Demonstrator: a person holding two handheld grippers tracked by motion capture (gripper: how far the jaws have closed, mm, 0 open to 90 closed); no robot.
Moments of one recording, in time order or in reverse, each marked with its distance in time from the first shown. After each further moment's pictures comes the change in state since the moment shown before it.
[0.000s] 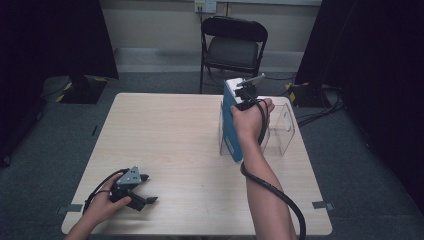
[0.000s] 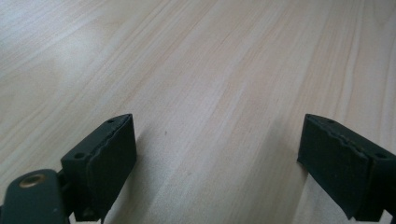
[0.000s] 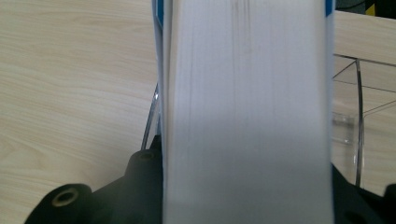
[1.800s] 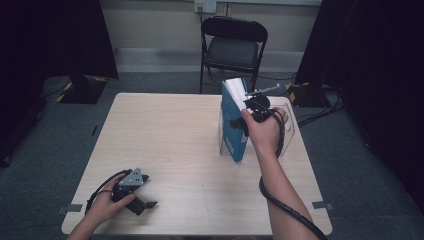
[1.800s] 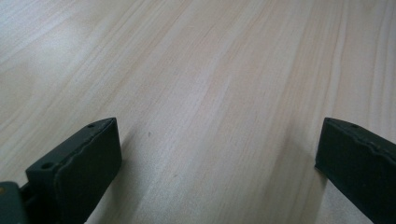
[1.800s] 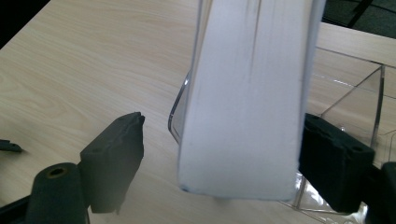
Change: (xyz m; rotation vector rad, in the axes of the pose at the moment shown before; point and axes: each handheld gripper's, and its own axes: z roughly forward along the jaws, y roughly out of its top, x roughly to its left) left arm -0.003 0.002 0.003 0.039 -0.032 0.043; right arm -0.017 -0.037 -0.031 -0.102 0.179 -0.126
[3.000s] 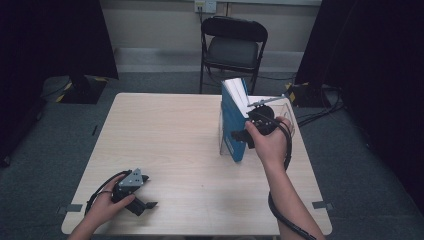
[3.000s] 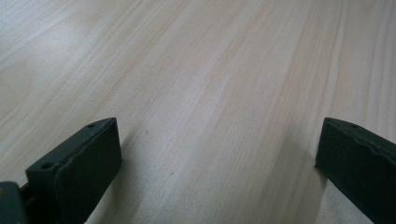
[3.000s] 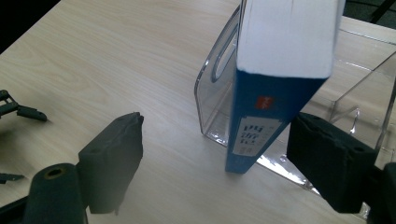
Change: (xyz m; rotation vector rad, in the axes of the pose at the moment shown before) left arm -0.002 0.000 -0.001 0.001 -0.001 -0.003; right arm 0.010 -0.027 -0.023 -0.003 0.049 -0.052
